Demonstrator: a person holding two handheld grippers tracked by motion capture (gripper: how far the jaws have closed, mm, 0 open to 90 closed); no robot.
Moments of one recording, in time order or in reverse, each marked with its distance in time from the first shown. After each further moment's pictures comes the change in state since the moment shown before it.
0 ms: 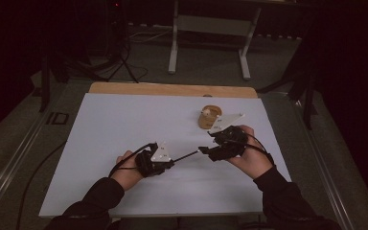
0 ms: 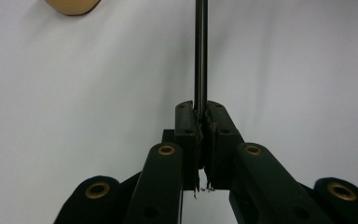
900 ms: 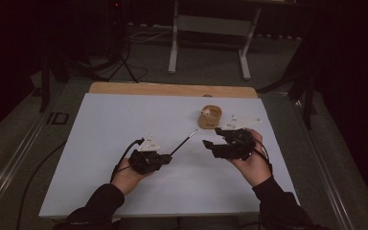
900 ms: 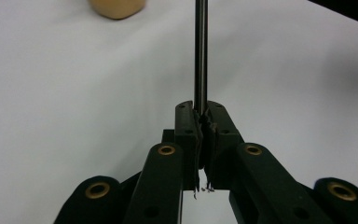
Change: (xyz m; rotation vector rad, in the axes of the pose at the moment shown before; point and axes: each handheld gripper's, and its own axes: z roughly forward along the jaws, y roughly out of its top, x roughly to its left) left arm 0.007 -0.015 -0.010 -0.167 0.004 -0.367; right arm 0.000 -0.019 -0.008 -0.162 -0.095 0.222
